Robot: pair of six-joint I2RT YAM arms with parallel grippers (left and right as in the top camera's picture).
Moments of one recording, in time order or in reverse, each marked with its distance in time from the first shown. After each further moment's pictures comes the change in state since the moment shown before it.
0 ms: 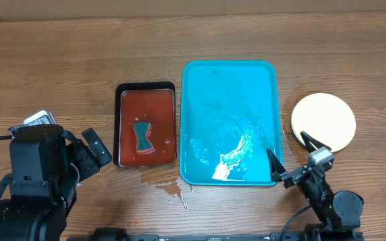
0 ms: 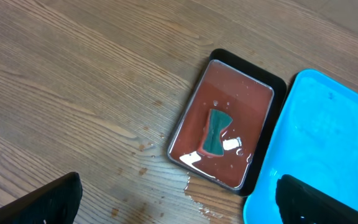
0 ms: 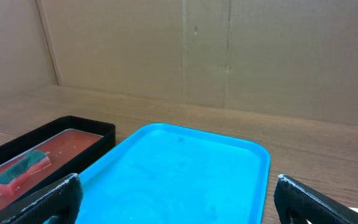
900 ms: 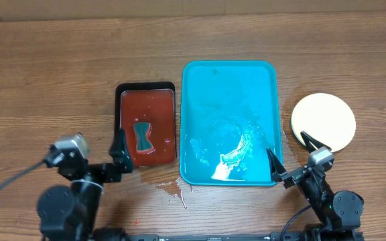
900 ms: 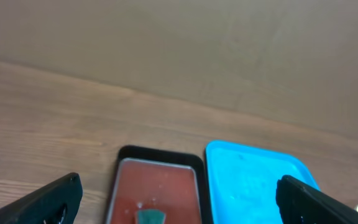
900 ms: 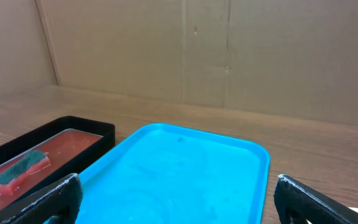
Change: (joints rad) left arm 0.072 -0.606 -0.853 0.950 0.320 0.252; right arm 0.000 0.000 0.000 0.001 0.001 0.000
